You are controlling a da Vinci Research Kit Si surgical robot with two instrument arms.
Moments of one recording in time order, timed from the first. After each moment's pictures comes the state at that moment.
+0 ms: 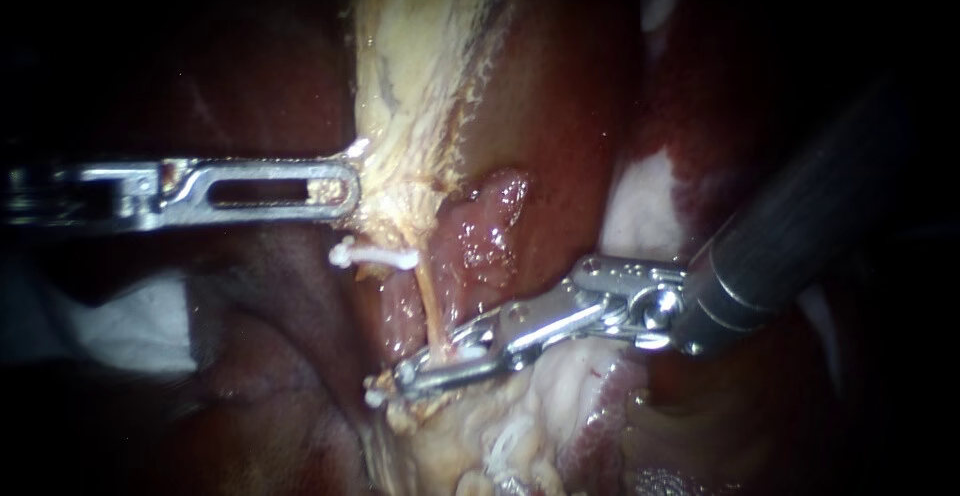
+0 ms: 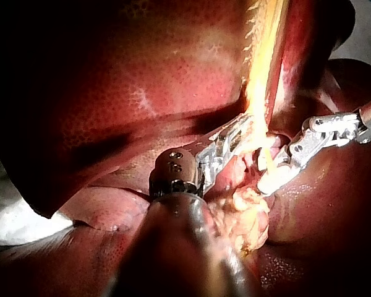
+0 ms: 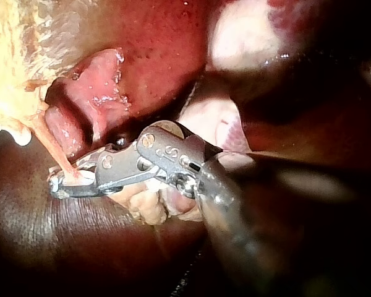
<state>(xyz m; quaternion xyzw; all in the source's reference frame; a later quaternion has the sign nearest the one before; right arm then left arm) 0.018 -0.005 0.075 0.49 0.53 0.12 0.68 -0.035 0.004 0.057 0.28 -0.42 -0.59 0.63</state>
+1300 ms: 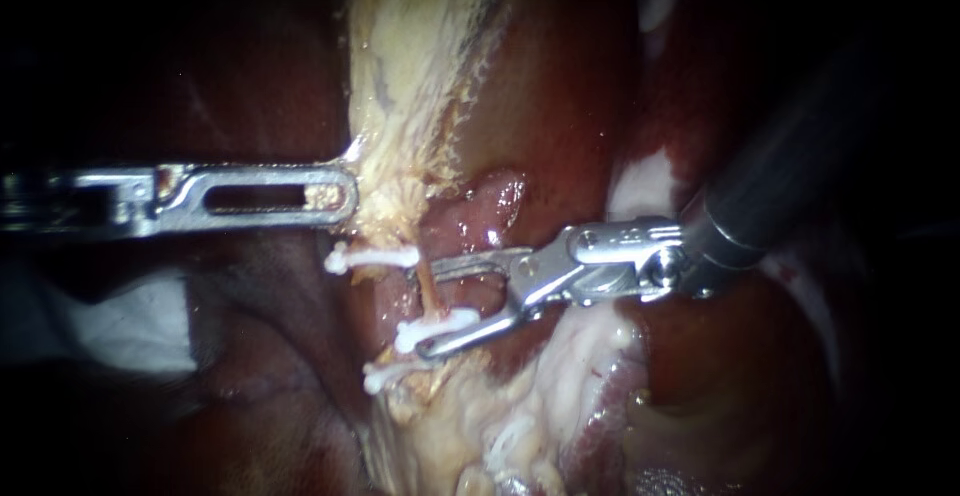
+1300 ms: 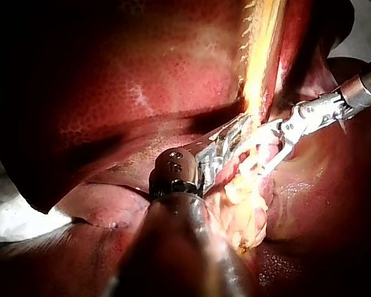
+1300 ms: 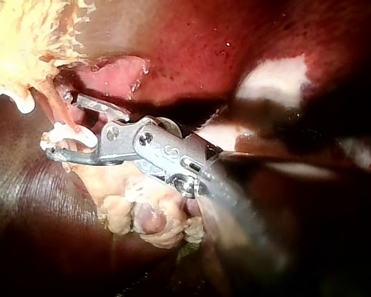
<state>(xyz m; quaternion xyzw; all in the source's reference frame) 0.017 -0.001 0.077 0.32 0.59 0.09 0.73 -0.035 0.003 0.056 0.28 -0.42 -0.59 0.63</state>
